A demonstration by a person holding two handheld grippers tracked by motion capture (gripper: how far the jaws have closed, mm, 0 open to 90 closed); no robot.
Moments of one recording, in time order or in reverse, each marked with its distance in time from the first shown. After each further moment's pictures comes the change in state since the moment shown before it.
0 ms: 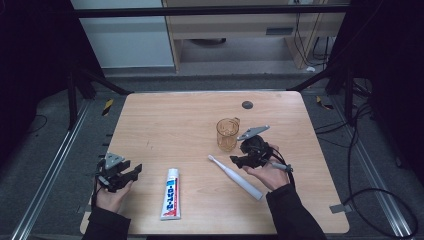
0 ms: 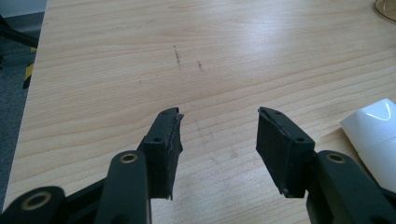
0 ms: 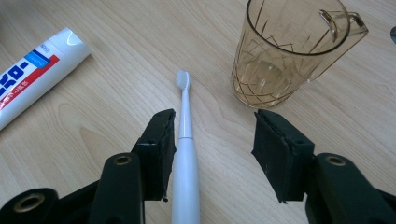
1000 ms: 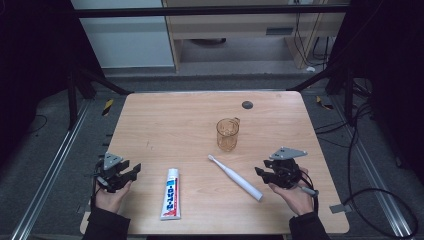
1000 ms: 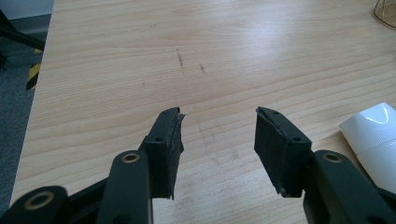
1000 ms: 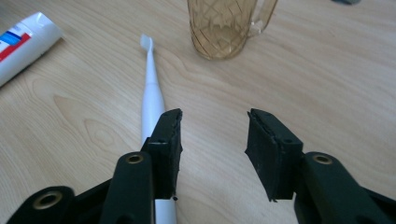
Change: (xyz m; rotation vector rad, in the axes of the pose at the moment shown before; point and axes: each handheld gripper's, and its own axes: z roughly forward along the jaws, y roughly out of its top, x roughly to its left) left arm 0.001 0.000 -0.004 -0.018 0.007 -0.010; right arm -0.018 -0.083 -0.034 -0.127 -0.072 0.109
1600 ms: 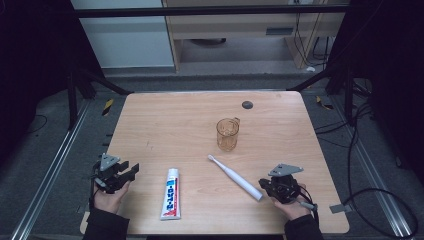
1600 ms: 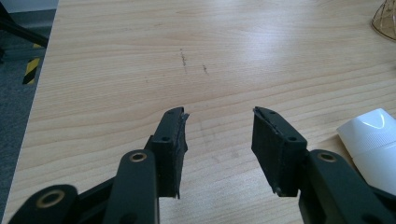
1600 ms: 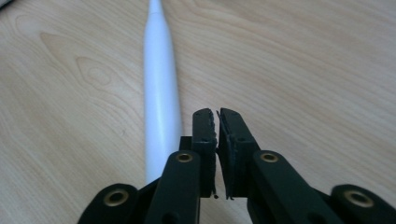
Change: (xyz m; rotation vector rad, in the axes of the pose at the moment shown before) left arm 0.002 -0.003 -0.003 -0.015 -0.004 -0.042; right arm 0.007 -0.050 0.014 0.070 0.014 -0.007
